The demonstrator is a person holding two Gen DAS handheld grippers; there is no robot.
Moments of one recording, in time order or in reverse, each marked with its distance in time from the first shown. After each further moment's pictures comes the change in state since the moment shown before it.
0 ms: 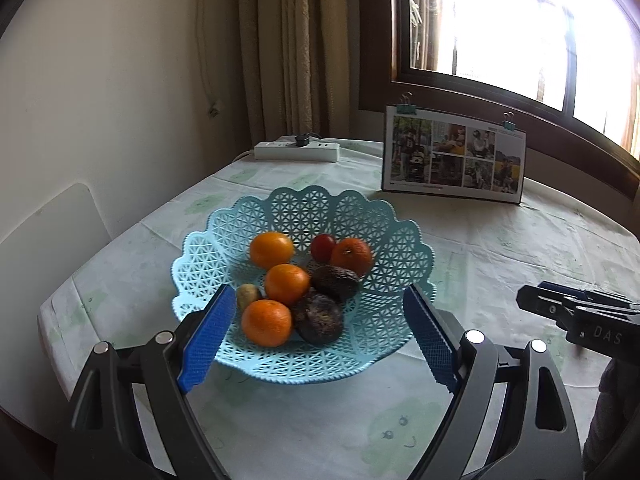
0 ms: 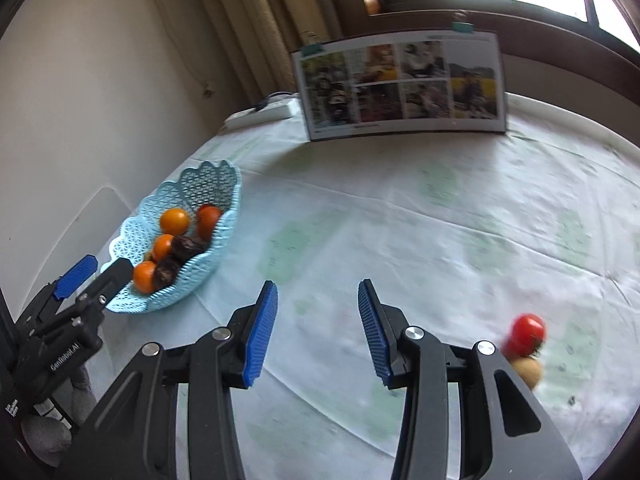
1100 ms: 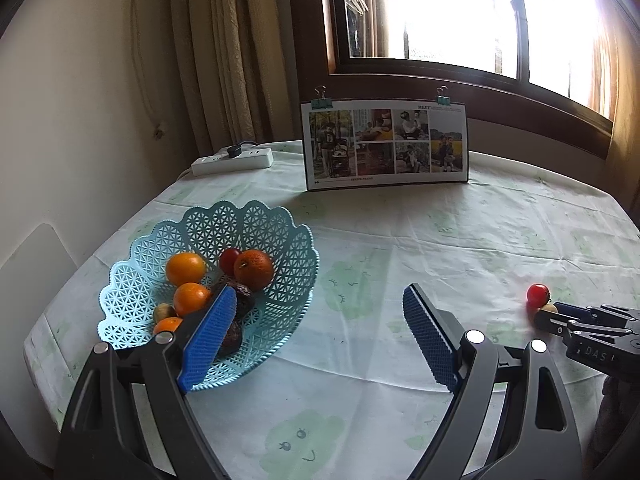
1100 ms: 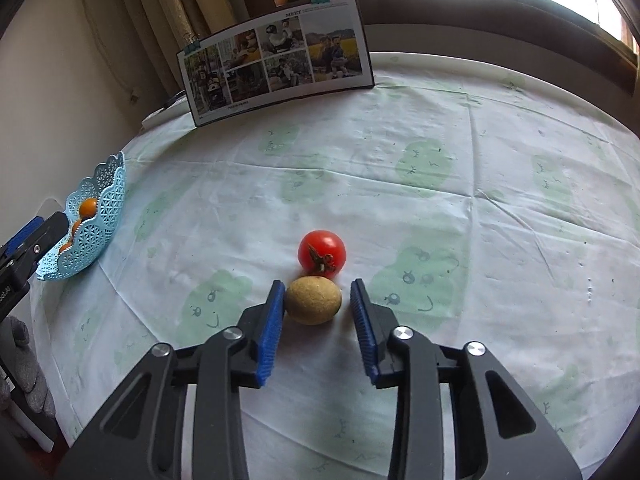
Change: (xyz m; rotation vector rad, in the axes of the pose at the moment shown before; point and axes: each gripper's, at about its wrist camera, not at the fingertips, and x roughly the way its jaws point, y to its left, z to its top) left arm -0.001 -0.081 0.006 0.142 0.008 -0.087; right arm -0.030 -0.103 -0.044 0.093 0.032 -0.172
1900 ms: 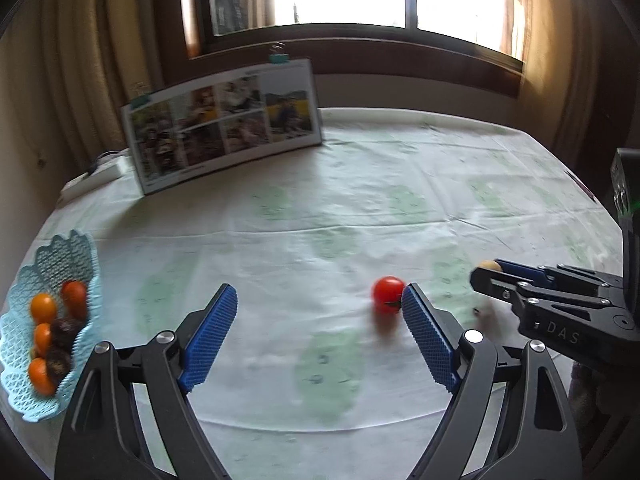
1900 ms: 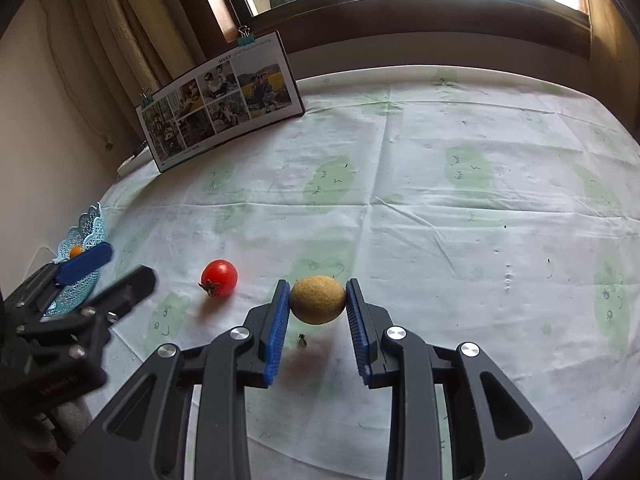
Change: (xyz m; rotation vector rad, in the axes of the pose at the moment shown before) left arm 0.029 -0.135 0.003 0.221 0.110 -0.333; right arm -0.034 -0.062 -0.001 0.148 -0.084 -0.044
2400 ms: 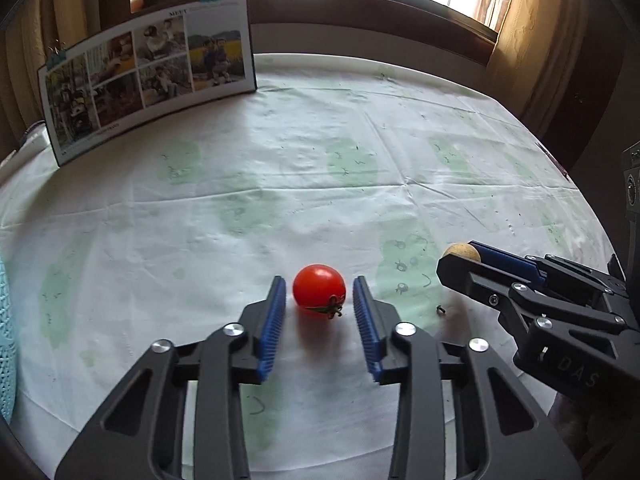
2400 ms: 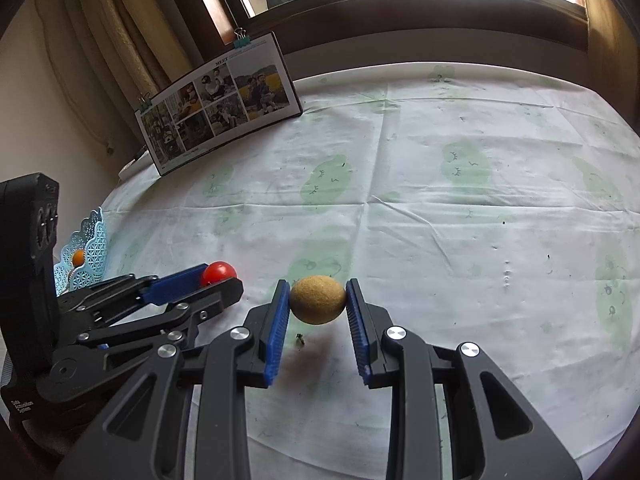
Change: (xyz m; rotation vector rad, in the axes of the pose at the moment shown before) left arm 0.056 -0.026 0.001 -0.013 0.161 -0.186; right arm -0.002 -0.003 -0.001 0.018 0.002 0.010
